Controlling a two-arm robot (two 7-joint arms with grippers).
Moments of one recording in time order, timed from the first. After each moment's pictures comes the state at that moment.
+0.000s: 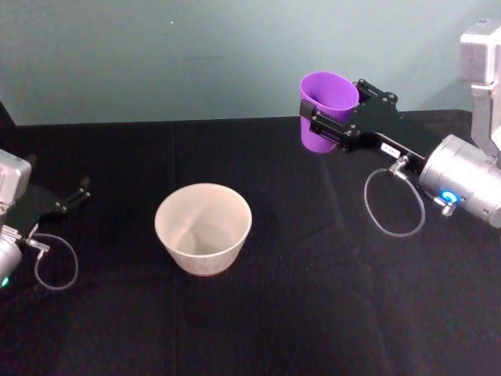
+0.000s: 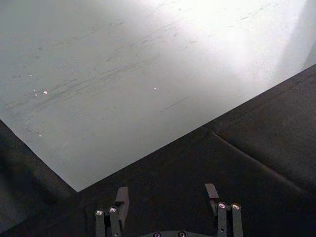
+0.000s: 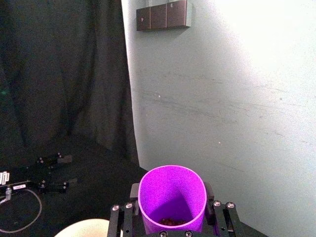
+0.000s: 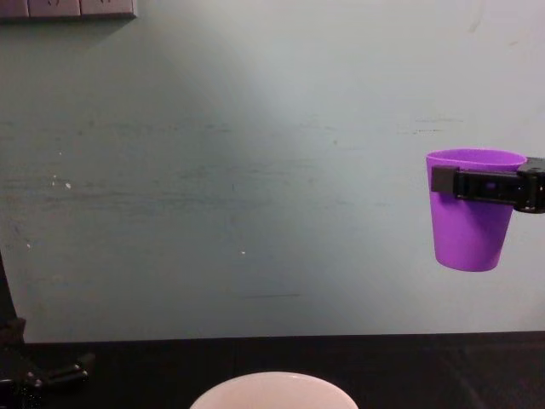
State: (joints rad) left arm -0.20 0.60 0.45 -1.41 -0.25 -0.12 0.03; right arm 0.18 0.55 -0.21 -1.76 0.50 0.14 0.43
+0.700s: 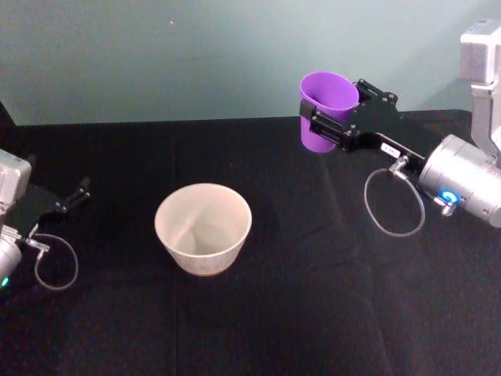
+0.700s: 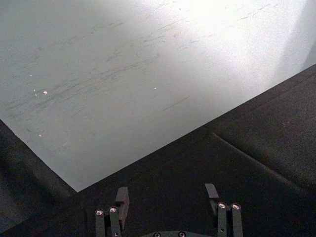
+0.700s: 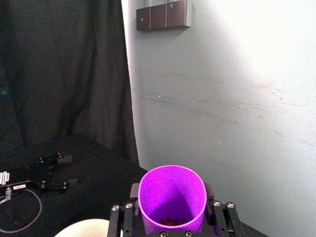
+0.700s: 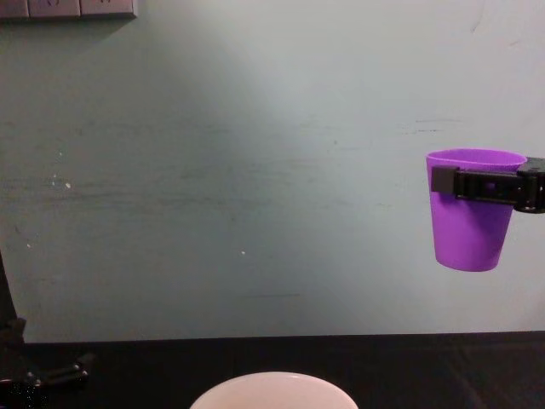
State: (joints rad) left arm -0.20 0.60 0.45 -1.41 -0.25 -0.12 0.03; right arm 0.18 0.55 -0.21 -1.76 0.50 0.14 0.43
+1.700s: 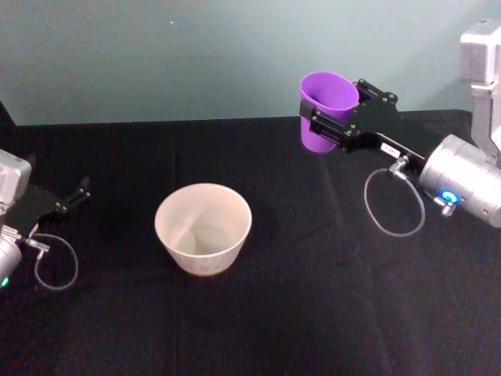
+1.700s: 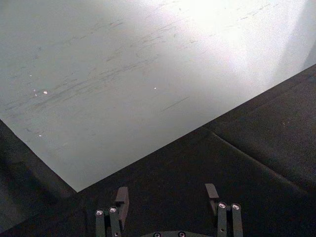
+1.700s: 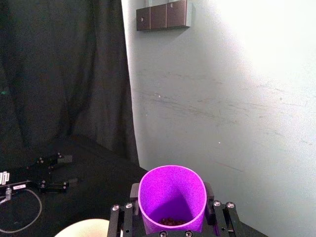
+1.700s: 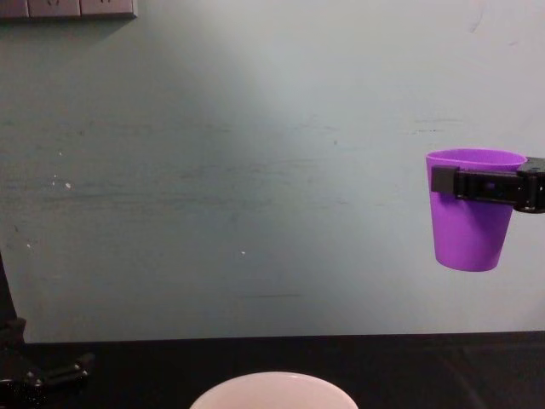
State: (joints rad) left arm -0.20 0.60 0.45 -1.41 -0.25 -0.12 0.03; right arm 0.18 0.55 -0.21 -1.76 0.50 0.14 0.43
